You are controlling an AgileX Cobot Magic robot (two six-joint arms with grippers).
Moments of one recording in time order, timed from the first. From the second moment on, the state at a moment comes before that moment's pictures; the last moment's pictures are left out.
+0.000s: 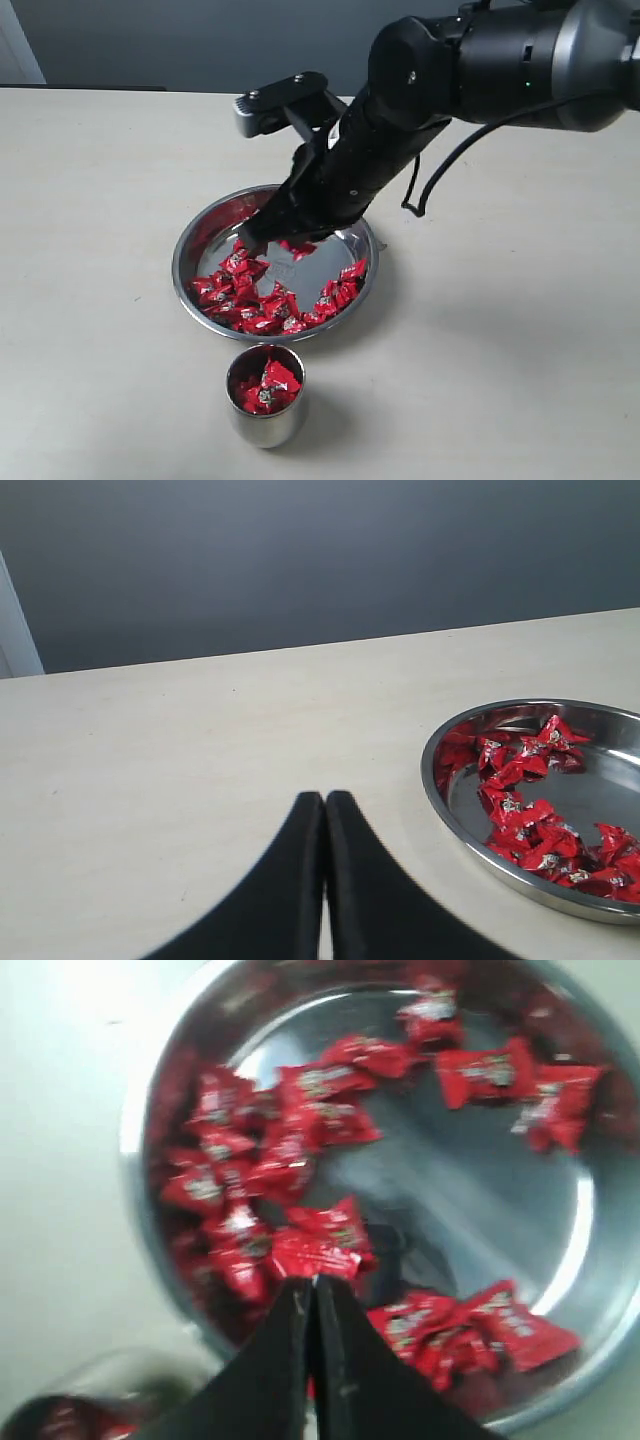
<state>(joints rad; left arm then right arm) -0.06 0.00 0.00 0.00 0.23 0.01 0.73 1.79 -1.28 0.28 0.70 -0.22</state>
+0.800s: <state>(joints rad) -0.06 0.00 0.00 0.00 0.23 0.01 0.89 1.77 -1.24 0.41 0.95 -0.34</state>
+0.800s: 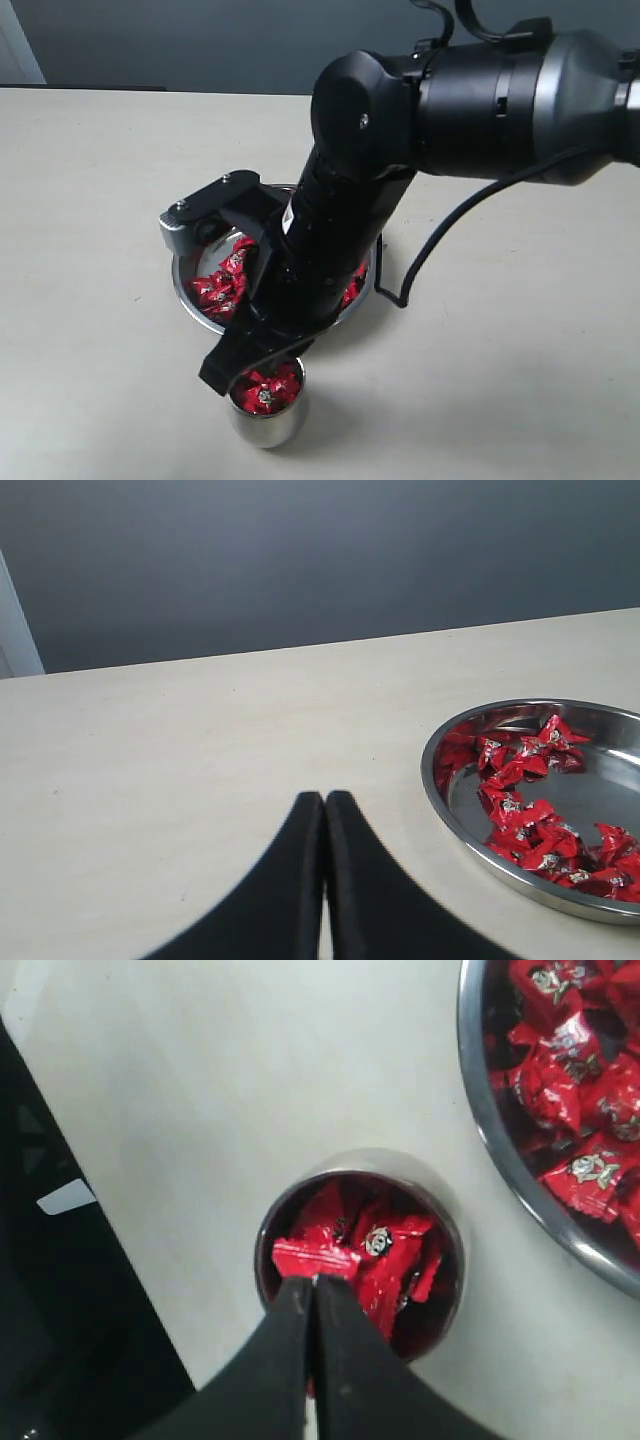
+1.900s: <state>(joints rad) -0.06 0.00 0.00 0.00 0.23 0.01 0.81 1.97 -1.23 0.38 0.39 -0.39</state>
